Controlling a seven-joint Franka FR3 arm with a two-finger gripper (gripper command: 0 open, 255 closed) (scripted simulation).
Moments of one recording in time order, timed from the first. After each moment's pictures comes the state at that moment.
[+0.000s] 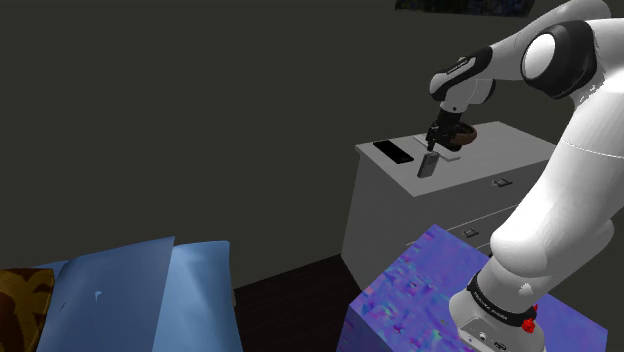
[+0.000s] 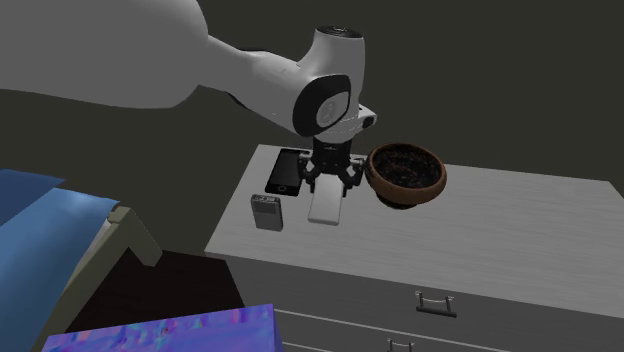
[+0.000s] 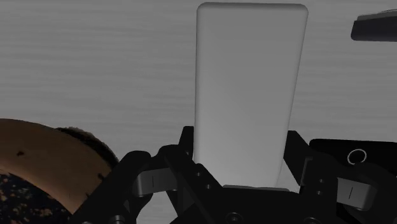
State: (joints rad) arm -0.33 0.14 -0.48 -2.05 0.09 2.17 -0.54
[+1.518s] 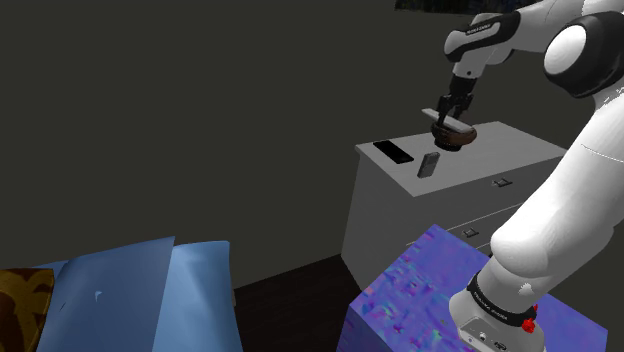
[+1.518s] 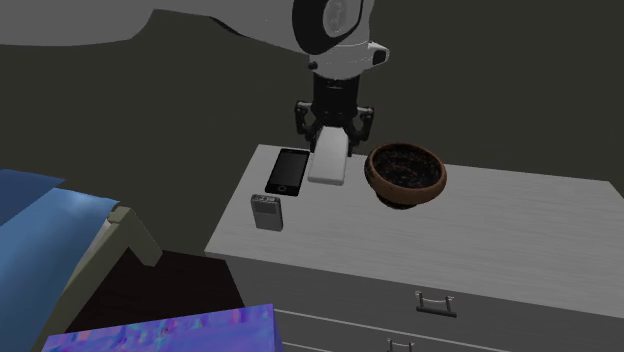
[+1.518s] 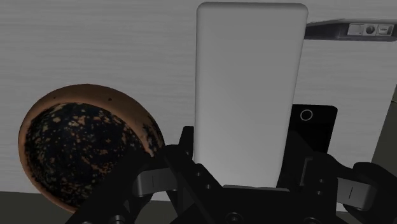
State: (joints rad) arm -0.32 0.04 -0.48 -1.85 0.03 1.88 -0.50
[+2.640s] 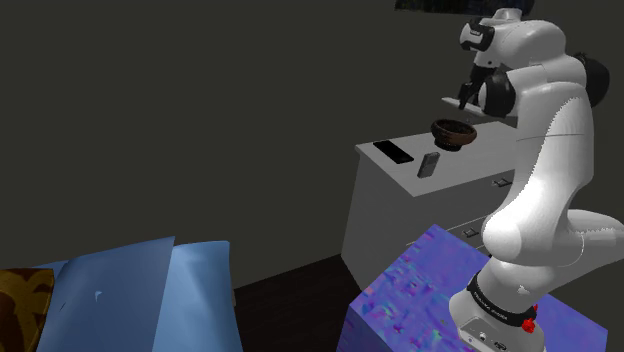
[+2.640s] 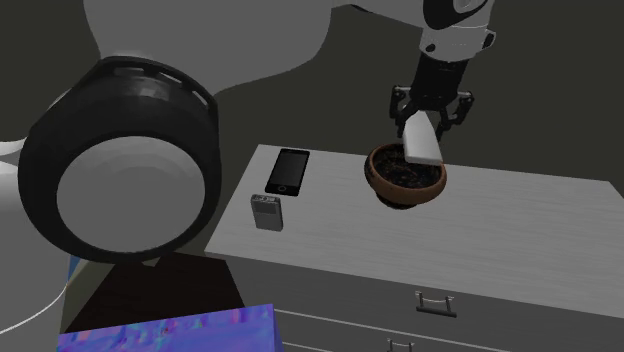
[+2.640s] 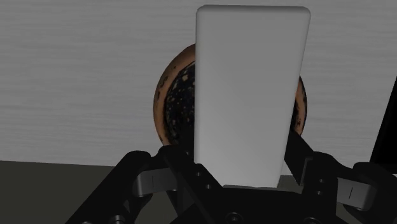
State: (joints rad) arm -0.67 0.63 -0.51 -1.01 0.30 1.57 -0.78
